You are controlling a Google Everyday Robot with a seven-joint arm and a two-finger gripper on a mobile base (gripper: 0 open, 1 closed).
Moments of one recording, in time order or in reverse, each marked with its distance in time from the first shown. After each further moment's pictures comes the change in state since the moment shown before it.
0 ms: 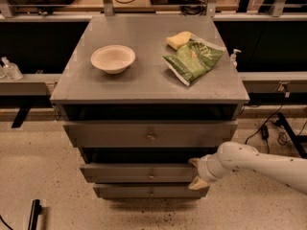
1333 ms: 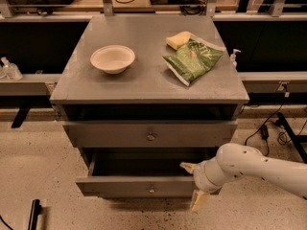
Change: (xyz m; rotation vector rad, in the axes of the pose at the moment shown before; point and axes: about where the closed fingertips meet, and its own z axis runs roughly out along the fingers) arm -0.054 0.060 -0.052 -0.092 -0.050 -0.131
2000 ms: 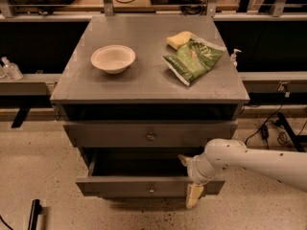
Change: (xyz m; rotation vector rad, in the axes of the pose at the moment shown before) arm 0.016 -0.035 0.036 -0.002 0.054 0.026
